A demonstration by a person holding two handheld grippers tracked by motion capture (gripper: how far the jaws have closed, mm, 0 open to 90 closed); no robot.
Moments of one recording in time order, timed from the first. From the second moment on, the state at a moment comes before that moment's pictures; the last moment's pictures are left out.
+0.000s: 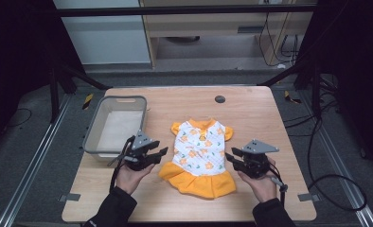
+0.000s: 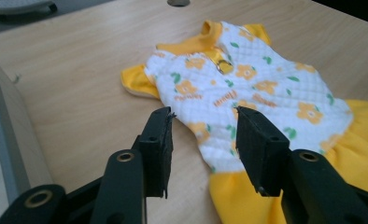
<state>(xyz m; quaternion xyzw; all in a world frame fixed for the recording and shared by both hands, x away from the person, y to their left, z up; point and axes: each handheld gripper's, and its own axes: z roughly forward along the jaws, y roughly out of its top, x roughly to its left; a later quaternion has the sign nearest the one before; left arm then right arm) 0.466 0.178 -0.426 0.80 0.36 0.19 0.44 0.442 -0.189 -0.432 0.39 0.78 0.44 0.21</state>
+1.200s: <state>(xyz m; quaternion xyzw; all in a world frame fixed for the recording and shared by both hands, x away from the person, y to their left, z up) 0.435 0.175 -0.475 0.85 0.39 0.09 0.34 0.404 -0.207 -0.483 0.43 0.81 0.39 0.11</state>
